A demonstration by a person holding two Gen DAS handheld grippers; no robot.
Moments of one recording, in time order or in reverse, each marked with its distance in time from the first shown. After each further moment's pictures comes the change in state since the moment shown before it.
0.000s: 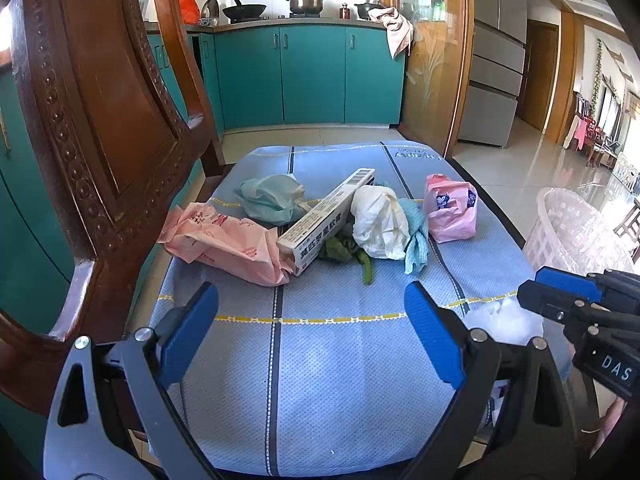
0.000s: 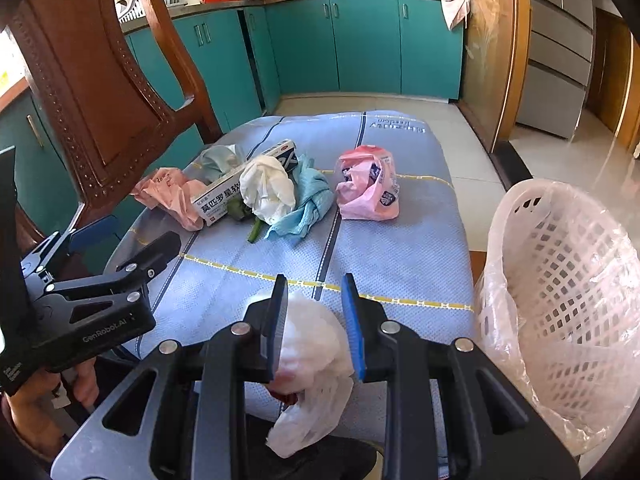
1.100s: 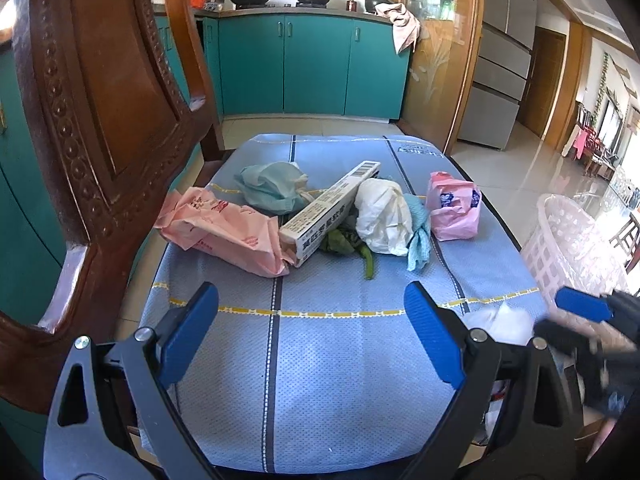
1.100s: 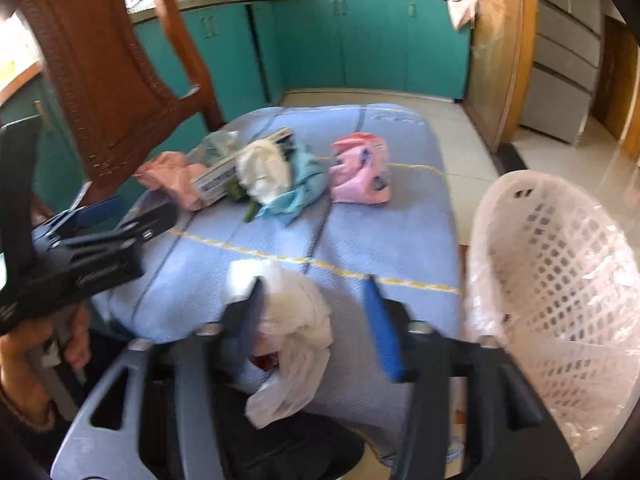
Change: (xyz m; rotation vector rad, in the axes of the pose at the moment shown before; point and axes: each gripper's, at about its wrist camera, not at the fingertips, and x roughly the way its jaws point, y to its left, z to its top) left arm 0.006 0.007 -0.001 -0.059 0.042 -0.025; right arm -0.009 -0.011 -0.018 -0.033 0.017 0.034
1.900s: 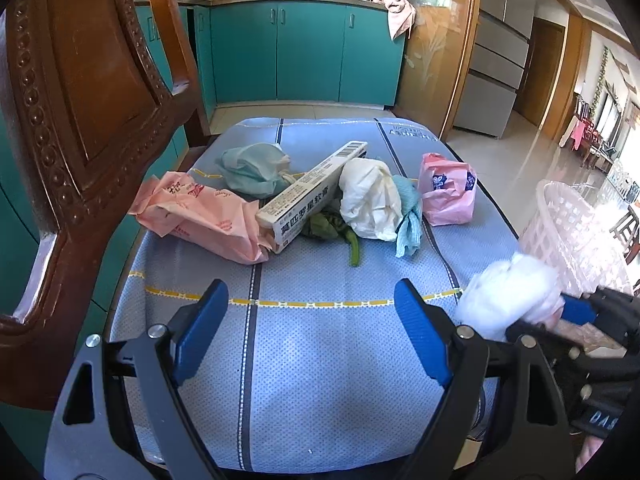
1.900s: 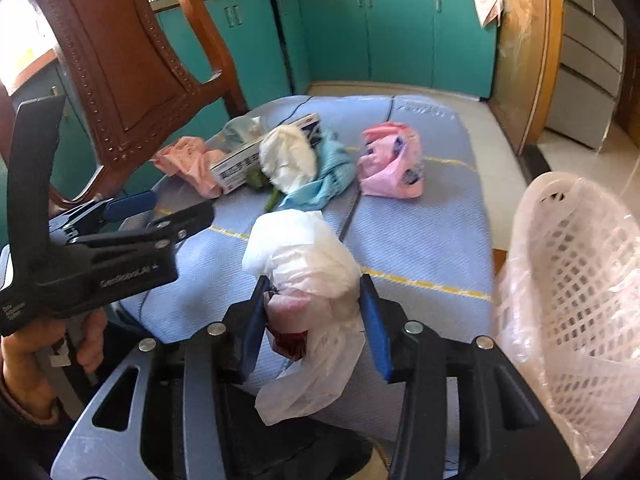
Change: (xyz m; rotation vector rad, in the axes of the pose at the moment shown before) left arm 0.012 -0.016 -0.004 0.016 0.042 -0.012; right arm 0.019 0.004 0.001 -0.042 0.022 0.053
